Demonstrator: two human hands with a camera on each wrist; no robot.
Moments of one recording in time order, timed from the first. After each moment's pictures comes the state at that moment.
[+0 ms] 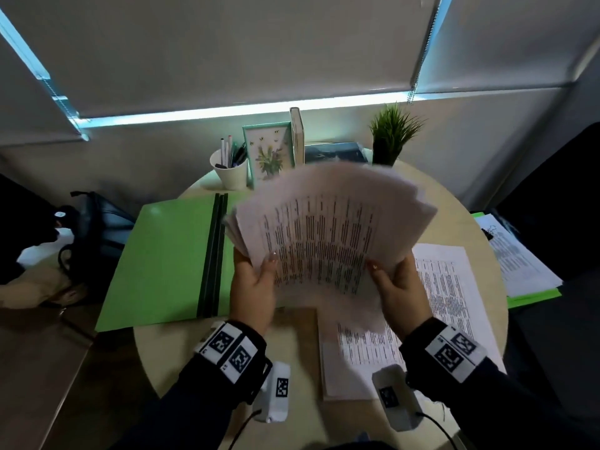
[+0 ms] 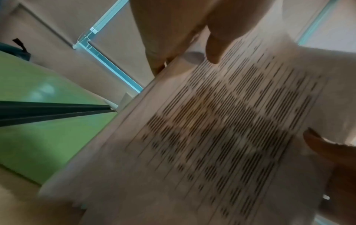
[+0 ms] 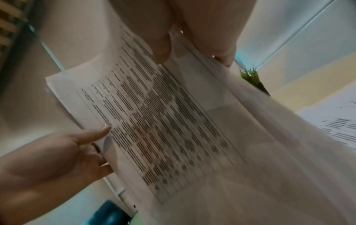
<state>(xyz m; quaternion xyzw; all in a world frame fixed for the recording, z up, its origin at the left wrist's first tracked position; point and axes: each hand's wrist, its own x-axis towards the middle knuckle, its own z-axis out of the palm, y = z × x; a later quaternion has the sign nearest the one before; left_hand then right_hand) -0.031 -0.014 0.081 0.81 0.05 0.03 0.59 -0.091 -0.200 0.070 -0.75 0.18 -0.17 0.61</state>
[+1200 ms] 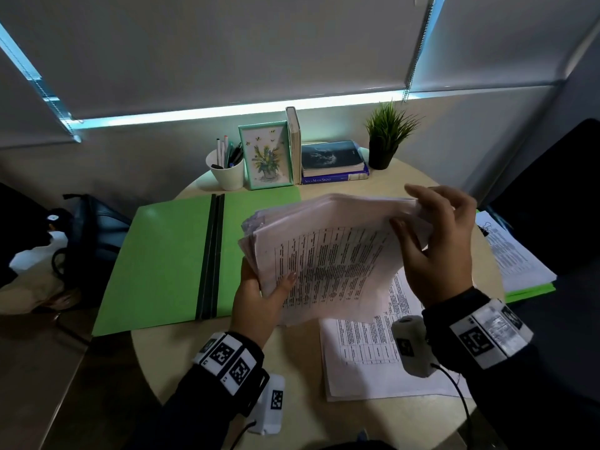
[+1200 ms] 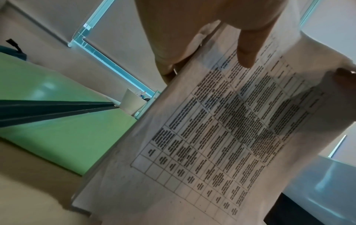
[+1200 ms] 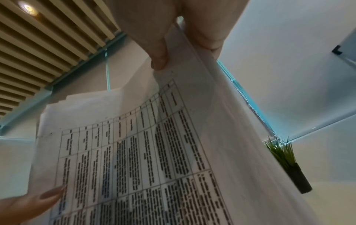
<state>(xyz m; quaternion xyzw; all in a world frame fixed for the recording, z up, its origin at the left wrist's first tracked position) -0.038 -0.001 0.057 0.78 -0.03 -0.03 0.62 -0.083 -0.223 0.127 -0.84 0.06 -0.39 0.37</state>
